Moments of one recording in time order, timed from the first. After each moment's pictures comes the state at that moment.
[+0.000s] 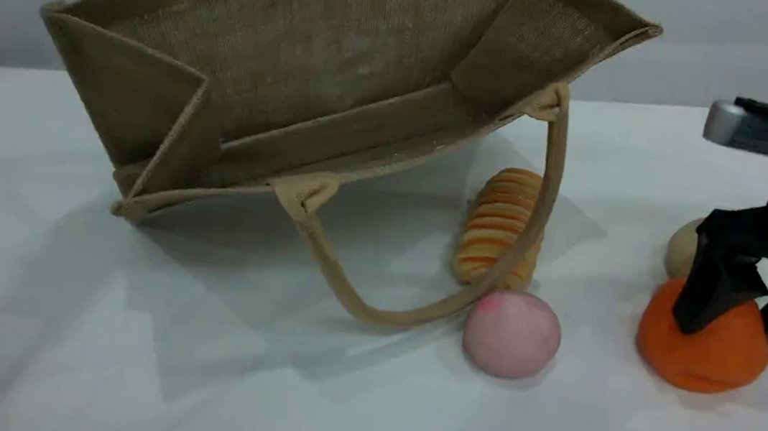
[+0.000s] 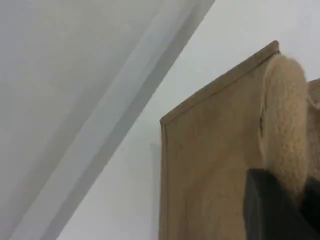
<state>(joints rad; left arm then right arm) -0.23 2.01 -2.28 -0.56 1.22 0.87 0.00 1.98 -0.93 0.55 0.53 -0.51</state>
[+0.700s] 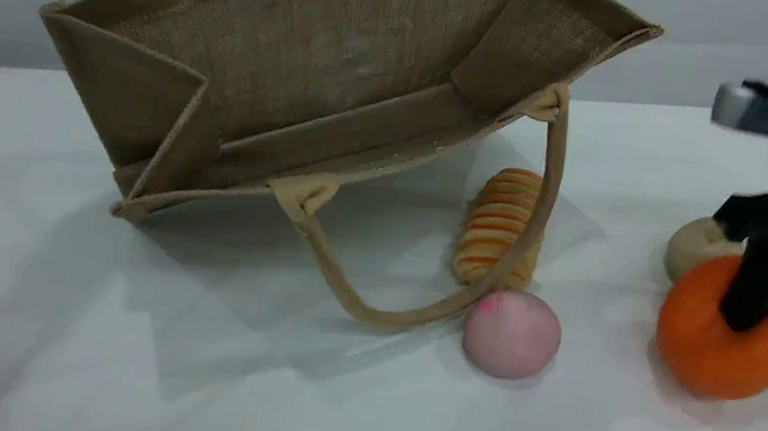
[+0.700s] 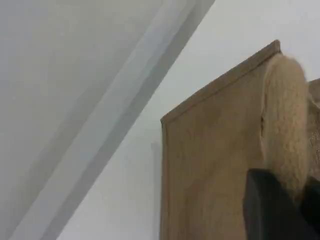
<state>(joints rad) -0.23 2.01 -2.28 -0.56 1.22 0.87 0.00 1.89 -0.93 0.48 0.64 -0.47</state>
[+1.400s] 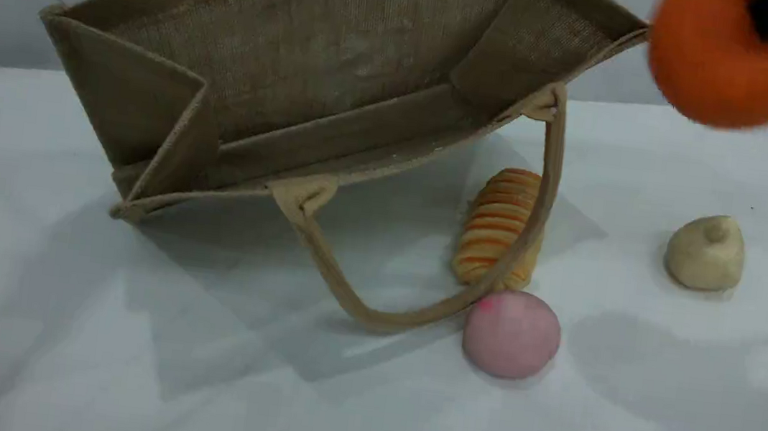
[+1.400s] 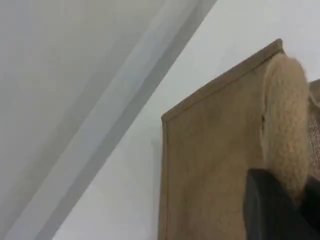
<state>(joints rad) -0.23 2.01 -2.28 -0.55 1.22 0.85 0.21 1.29 -0.90 0.47 0.65 -0.41</state>
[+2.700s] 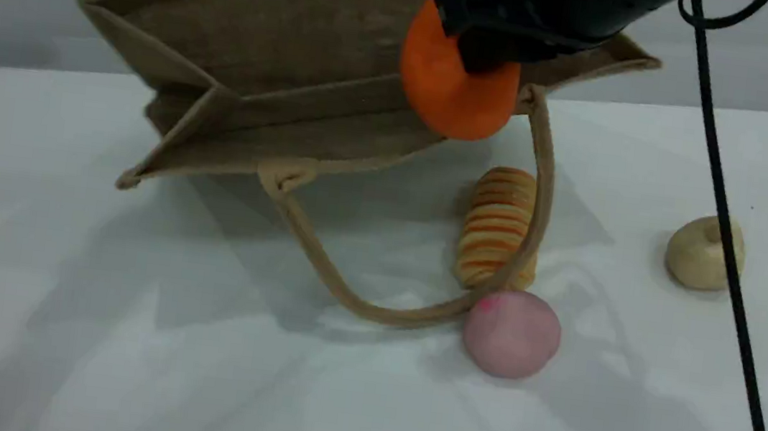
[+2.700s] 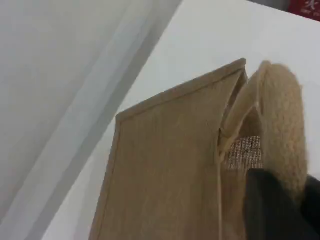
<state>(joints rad) -0.31 2.03 -2.28 -0.60 1.22 0.88 0.50 1.73 -1.04 0.50 0.13 -0.45</state>
